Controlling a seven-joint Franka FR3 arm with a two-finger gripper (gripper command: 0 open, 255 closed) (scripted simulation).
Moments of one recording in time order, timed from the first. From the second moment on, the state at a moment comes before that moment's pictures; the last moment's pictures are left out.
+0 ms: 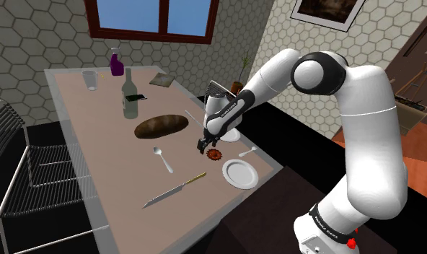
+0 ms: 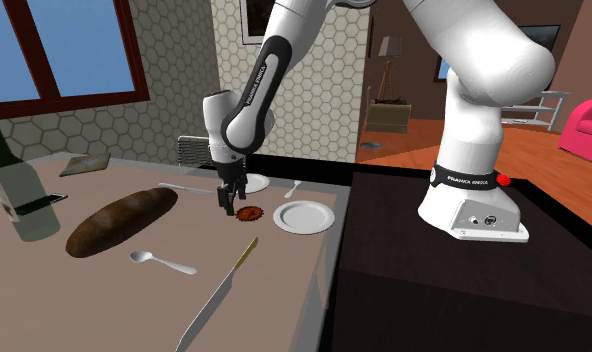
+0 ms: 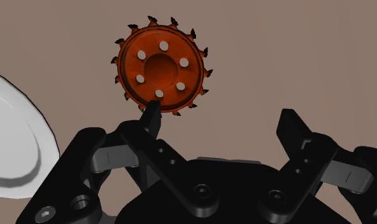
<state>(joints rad) 0.02 0.69 0.01 -1.99 -0.13 2.64 0.08</state>
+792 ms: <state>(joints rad) 0.02 0.69 0.01 -1.98 -0.13 2.64 0.08</state>
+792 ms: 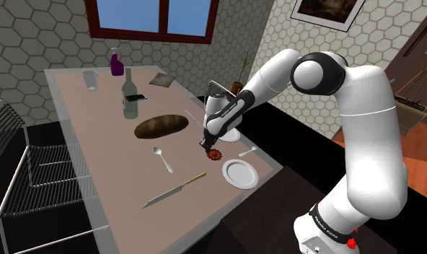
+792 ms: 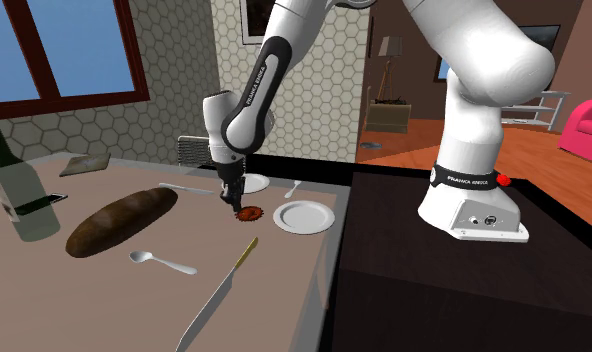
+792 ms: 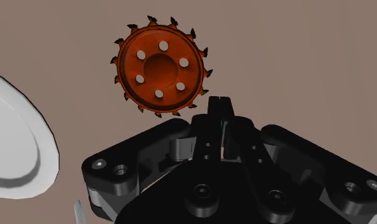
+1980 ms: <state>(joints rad) 0.01 0.75 -0.04 -2.12 0.09 2.88 0.44</state>
